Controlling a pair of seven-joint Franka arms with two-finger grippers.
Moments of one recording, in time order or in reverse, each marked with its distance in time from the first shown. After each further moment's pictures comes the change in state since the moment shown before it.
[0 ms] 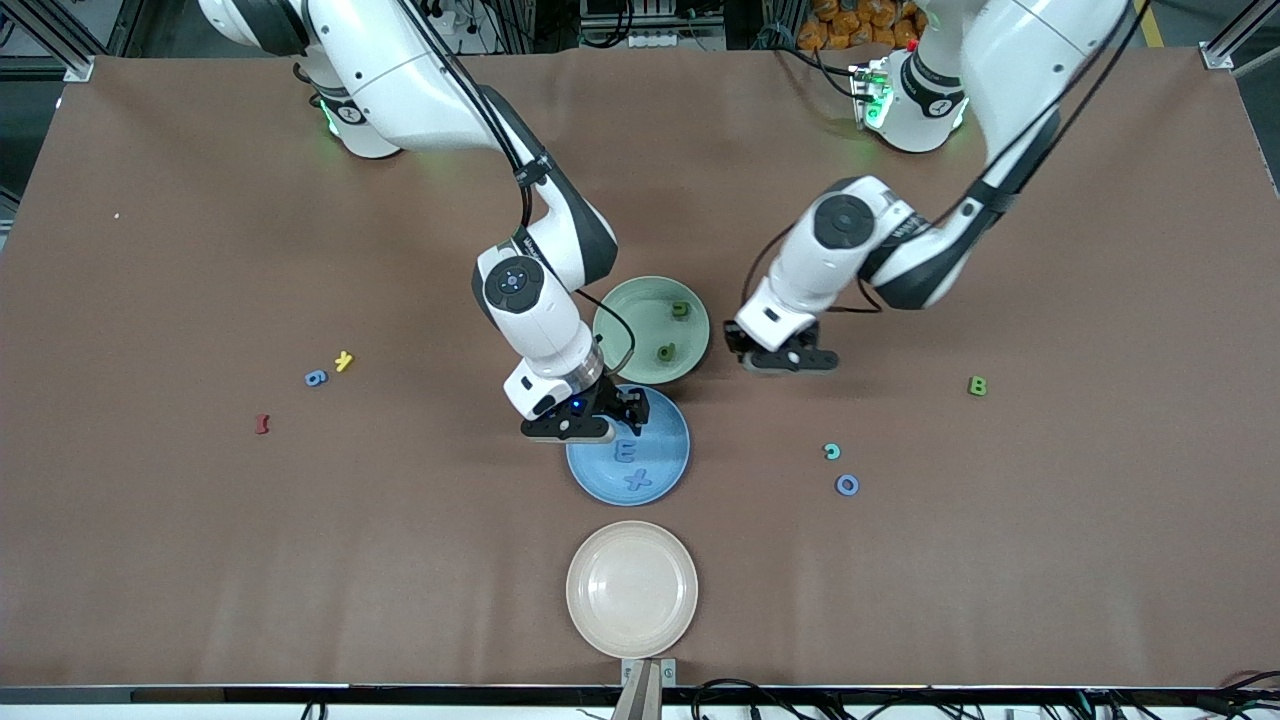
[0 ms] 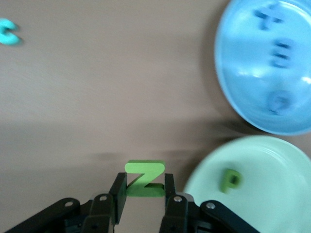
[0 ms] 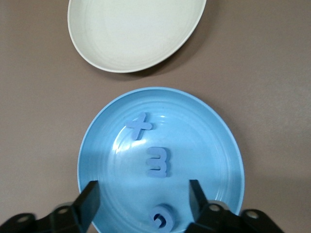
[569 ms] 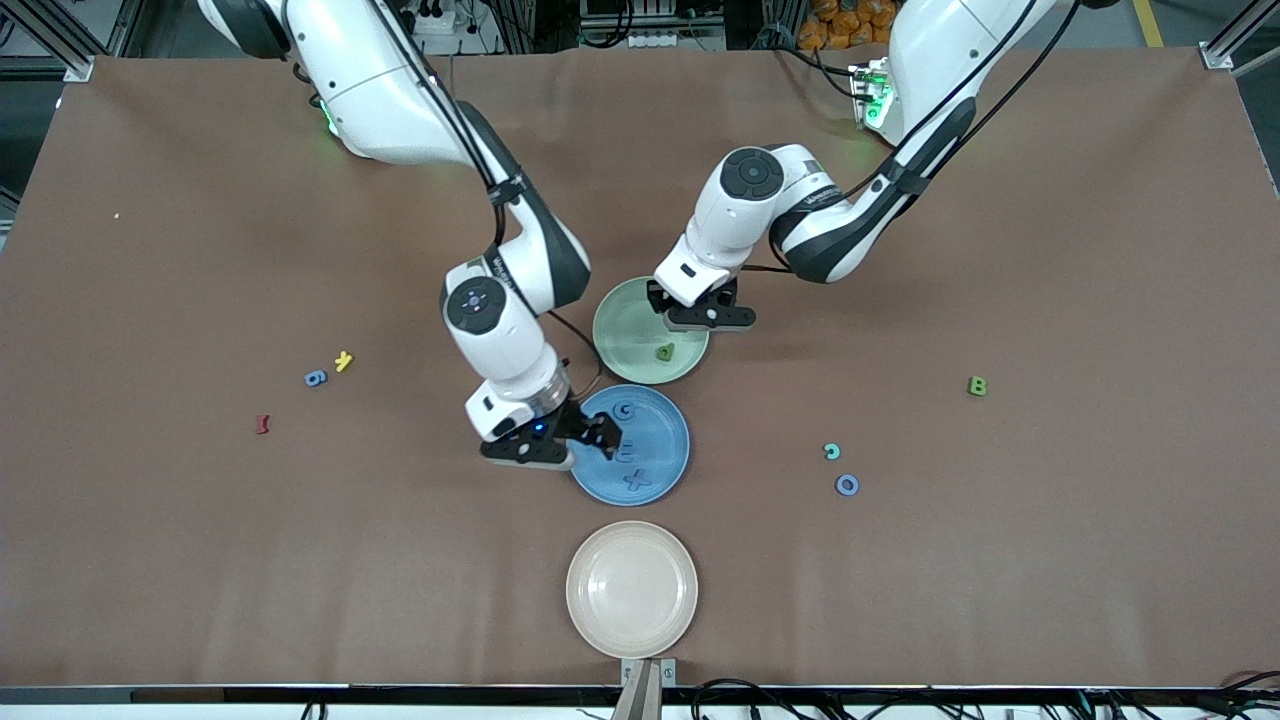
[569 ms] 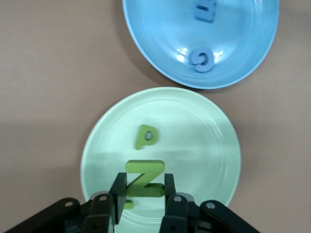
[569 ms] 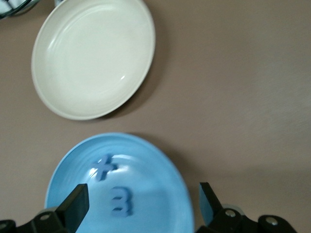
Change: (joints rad) left arm -0.199 0.050 0.001 0.080 0.000 0.000 -0.203; right arm -0.060 -0.002 -0.033 0.007 0.000 -0.010 -0.008
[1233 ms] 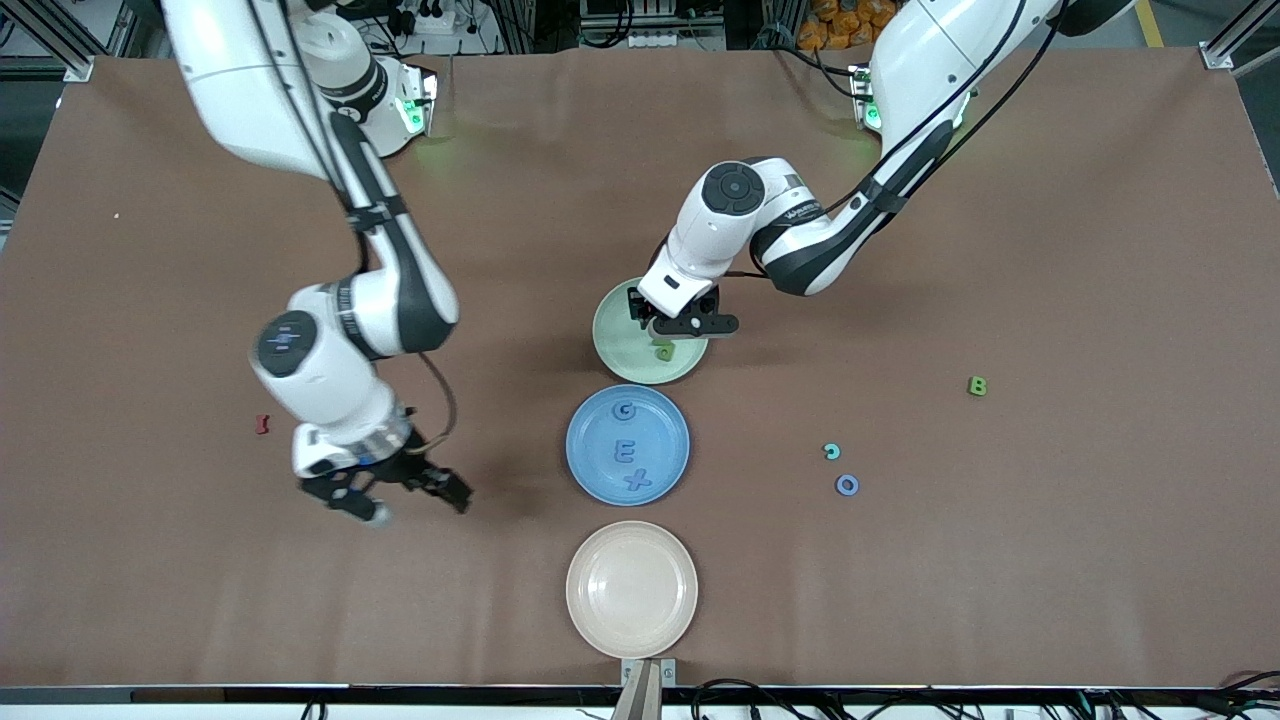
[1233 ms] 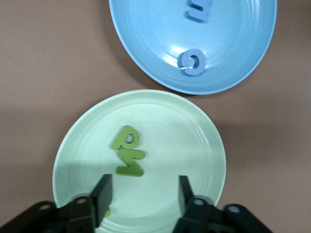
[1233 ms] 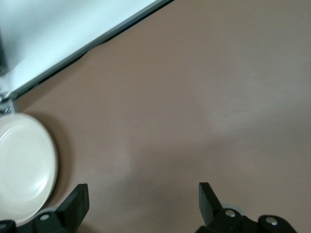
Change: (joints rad) left arm -0.046 0.071 0.024 0.076 0.000 0.000 -0.061; right arm -0.243 -0.135 -0.023 -0.080 0.000 -0.074 -0.007
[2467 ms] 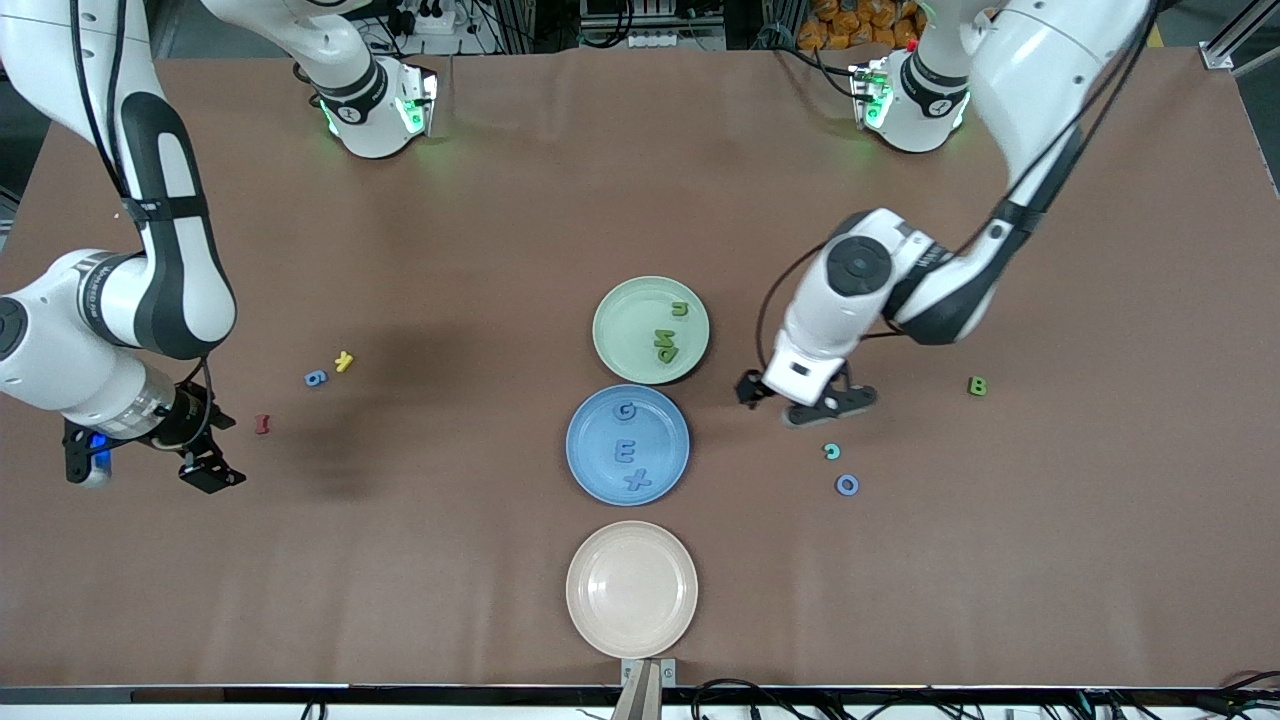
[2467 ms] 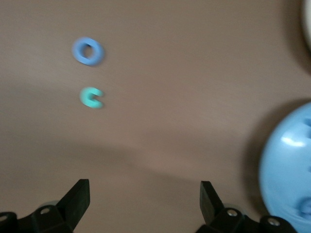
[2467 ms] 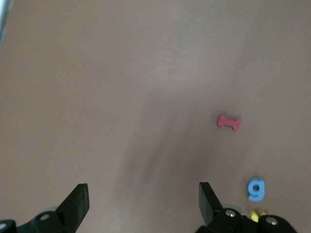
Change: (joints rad) left arm 0.202 -0.066 0.098 0.064 0.006 -0.177 0.130; right arm -0.254 -0.171 -0.131 -0.190 -0.004 -0.219 0.347
